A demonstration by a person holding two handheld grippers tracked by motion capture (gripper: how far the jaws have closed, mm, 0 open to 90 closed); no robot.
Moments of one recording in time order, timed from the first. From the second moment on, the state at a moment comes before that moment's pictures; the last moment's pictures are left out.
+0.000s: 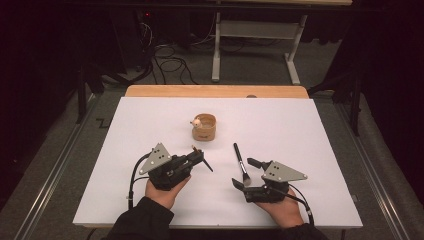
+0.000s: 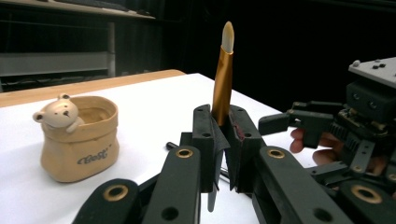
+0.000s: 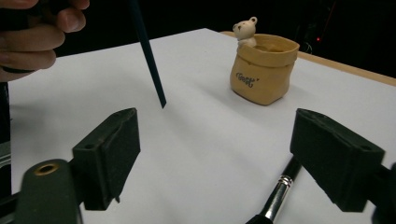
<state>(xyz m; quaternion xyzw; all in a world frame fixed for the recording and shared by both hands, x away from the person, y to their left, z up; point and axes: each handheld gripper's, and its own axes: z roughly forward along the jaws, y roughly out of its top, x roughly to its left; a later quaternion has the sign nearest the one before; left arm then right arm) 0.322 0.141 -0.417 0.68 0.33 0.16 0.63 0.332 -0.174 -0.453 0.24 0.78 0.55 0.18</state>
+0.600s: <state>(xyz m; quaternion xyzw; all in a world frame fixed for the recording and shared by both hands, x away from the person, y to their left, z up) 0.325 0.144 -0.418 0.69 0.35 0.18 0.61 0.336 -0.217 -0.447 0.28 0.76 0.54 0.22</state>
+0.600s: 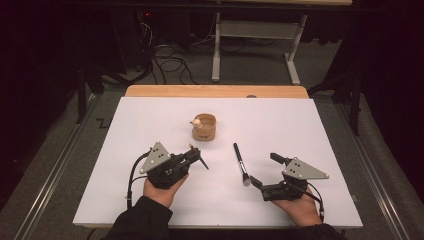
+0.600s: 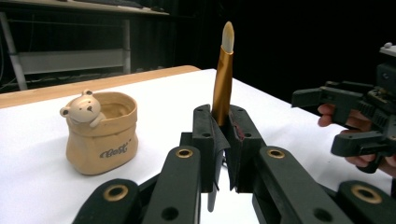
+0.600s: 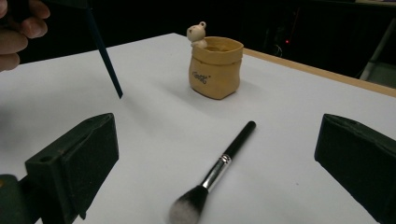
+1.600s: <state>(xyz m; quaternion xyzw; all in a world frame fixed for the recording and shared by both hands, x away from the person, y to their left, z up) 0.346 0.137 -0.405 0.68 0.38 0.21 0.59 0.330 -0.227 -0.452 0.28 0.76 0.55 0.22</state>
